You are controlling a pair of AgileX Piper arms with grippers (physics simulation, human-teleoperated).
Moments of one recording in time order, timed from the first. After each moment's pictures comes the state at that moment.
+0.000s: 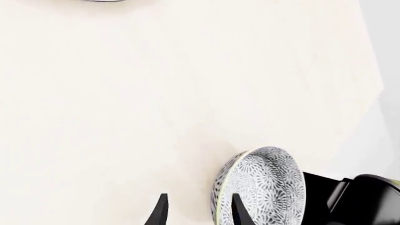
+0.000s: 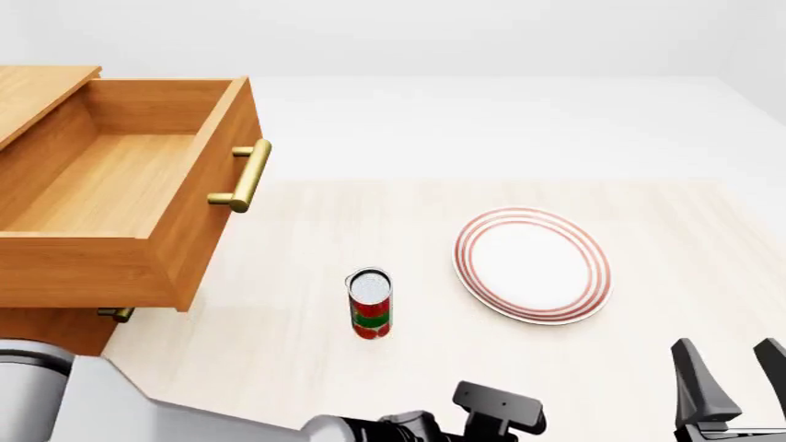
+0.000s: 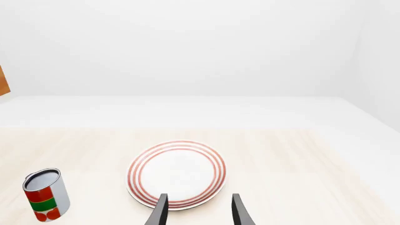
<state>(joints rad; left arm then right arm) -1.29 1.93 -1.06 0.06 -0.84 0.00 0.00 0.00 0.00 0.00</state>
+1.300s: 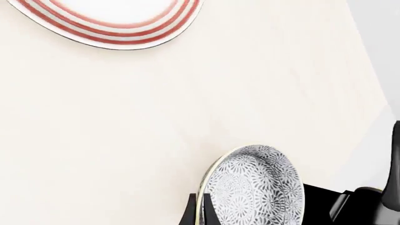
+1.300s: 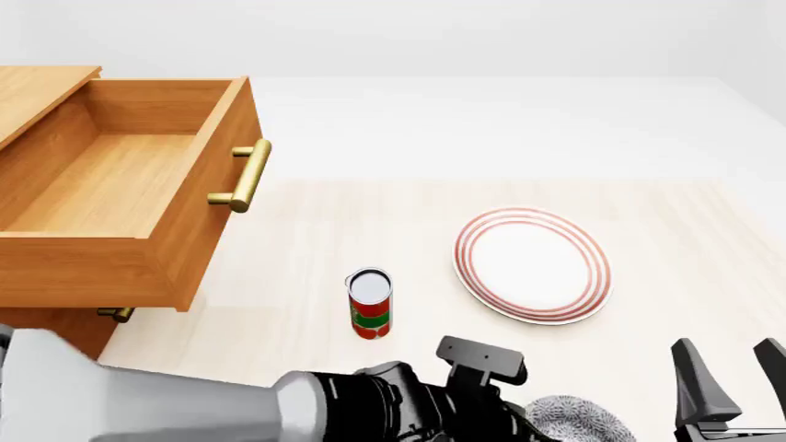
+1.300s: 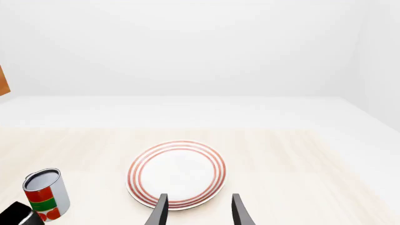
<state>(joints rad) -1.20 1.86 -1.07 0.12 -0.75 0.00 0.00 0.00 0.00 0.00</state>
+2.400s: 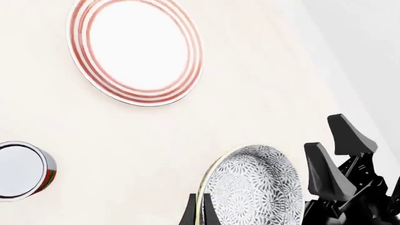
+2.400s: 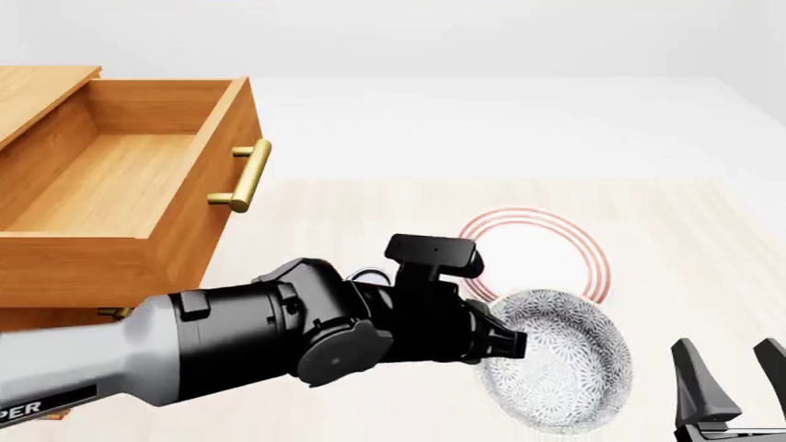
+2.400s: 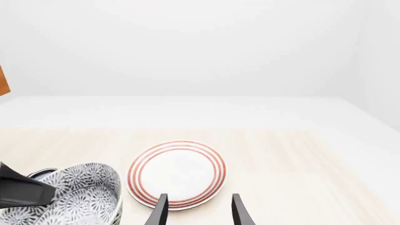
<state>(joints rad) -1.06 1.59 -1.13 0.30 -0.62 0.00 0.00 0.00 0.00 0.00</state>
